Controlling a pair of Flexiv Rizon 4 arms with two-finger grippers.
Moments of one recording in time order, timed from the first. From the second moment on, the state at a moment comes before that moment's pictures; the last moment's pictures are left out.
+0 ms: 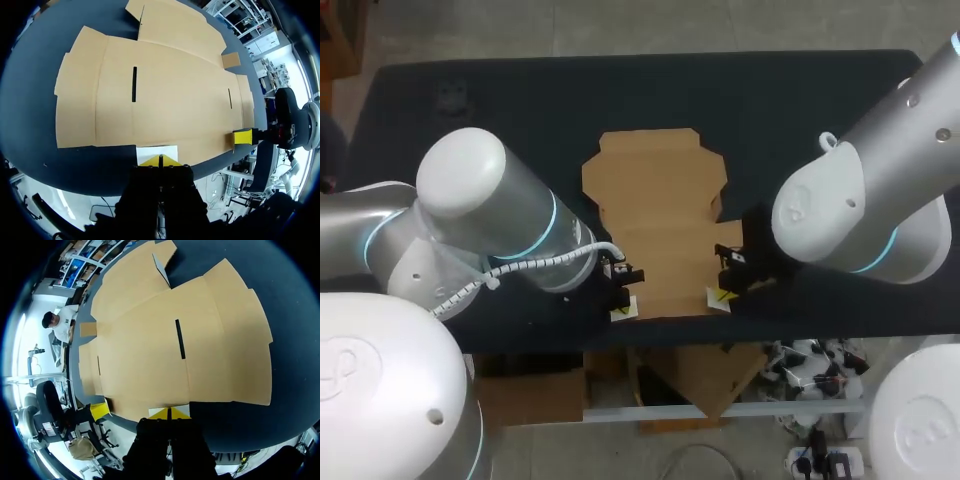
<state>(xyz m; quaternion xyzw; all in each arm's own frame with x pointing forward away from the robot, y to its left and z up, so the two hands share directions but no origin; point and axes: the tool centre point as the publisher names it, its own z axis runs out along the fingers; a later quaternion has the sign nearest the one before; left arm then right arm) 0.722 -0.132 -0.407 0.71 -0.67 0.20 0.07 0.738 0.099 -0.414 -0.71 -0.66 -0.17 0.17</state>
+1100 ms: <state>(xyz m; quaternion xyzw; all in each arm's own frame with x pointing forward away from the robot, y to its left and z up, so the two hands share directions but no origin) 0.727 -0.134 -0.415 0.71 -0.67 0.19 0.06 0.736 0.106 -0.425 -0.73 -0.65 -0.15 0.15</state>
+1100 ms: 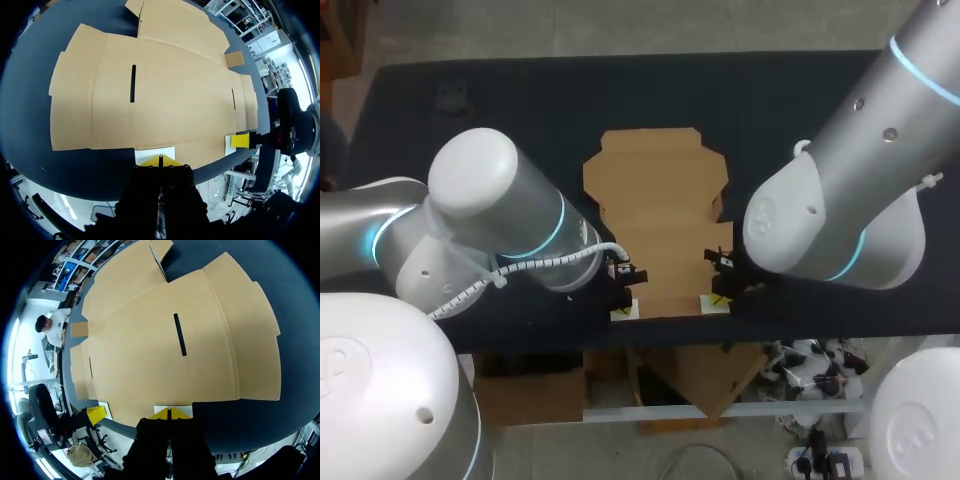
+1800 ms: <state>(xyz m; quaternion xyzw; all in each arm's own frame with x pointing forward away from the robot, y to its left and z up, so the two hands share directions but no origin) 0.729 -0.129 -0.395 0.71 -0.67 0.20 0.03 0.741 0.105 -0.412 -0.72 -0.66 -0.19 0.12</state>
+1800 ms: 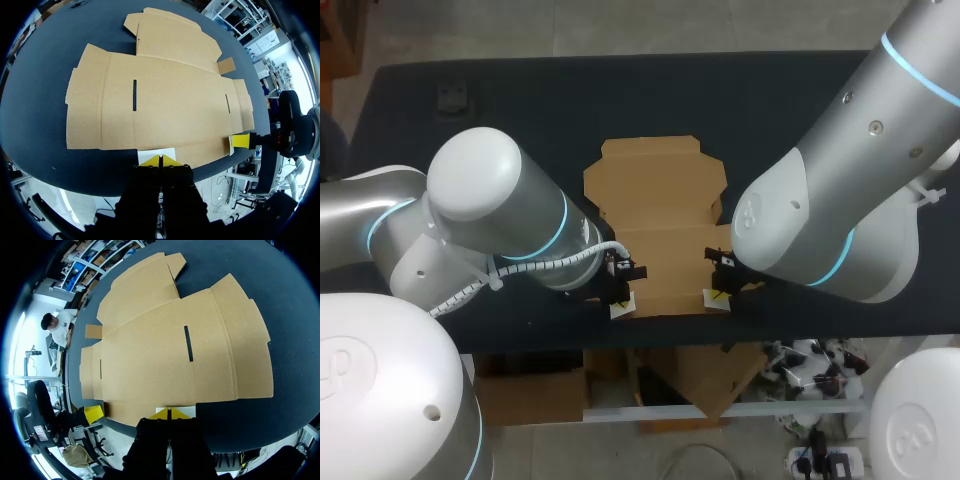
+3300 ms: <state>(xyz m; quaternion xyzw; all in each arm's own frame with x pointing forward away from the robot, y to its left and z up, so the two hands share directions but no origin) 0.770 -0.056 -0.312 0.67 -0.70 0.24 0.09 0.810 0.002 -0.341 -0.68 -0.67 -0.27 0.11</state>
